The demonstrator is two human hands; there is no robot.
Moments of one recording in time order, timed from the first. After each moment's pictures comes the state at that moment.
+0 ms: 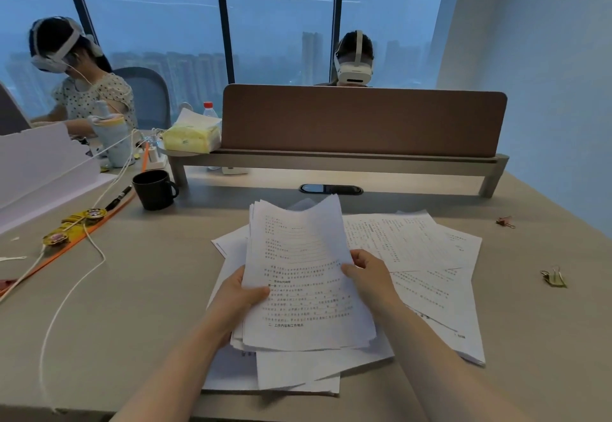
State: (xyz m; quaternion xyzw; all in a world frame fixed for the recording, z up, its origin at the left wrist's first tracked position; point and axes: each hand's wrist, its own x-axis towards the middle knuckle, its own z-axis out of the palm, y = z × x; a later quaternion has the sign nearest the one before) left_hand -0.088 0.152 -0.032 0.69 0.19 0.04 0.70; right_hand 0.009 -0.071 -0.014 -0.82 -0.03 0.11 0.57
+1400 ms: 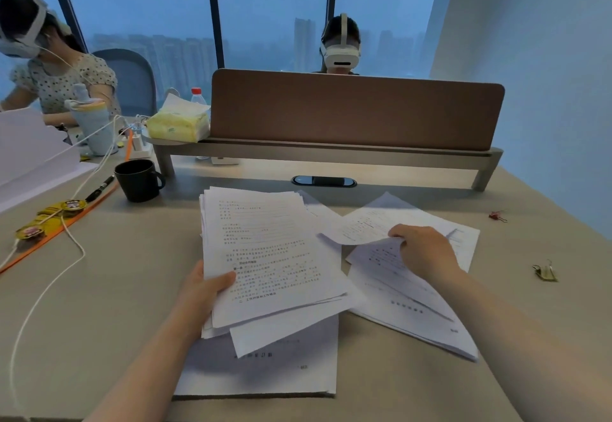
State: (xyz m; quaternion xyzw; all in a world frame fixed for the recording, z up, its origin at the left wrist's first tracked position) left_hand -0.082 0.189 -0.047 0.61 0.25 0.11 0.74; right_hand 0.076 -0.162 0.013 -0.98 -0.14 -0.10 0.10
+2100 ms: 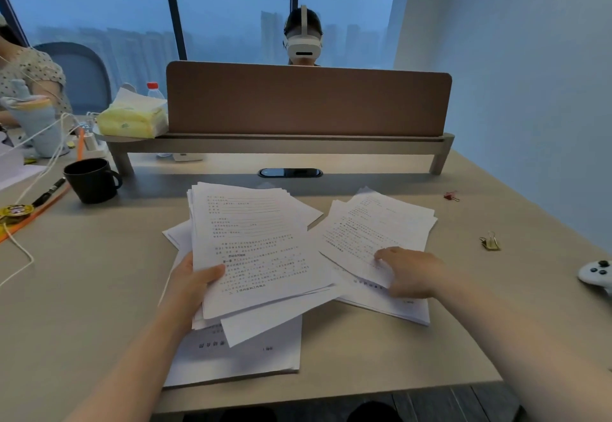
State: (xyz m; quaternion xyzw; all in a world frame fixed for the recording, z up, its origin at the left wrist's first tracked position) left_hand -0.071 0.150 -0.043 0.63 0.19 0.10 0.75; right_hand 0.028 -0.217 0.007 -0.97 -0.19 0.14 -0.06
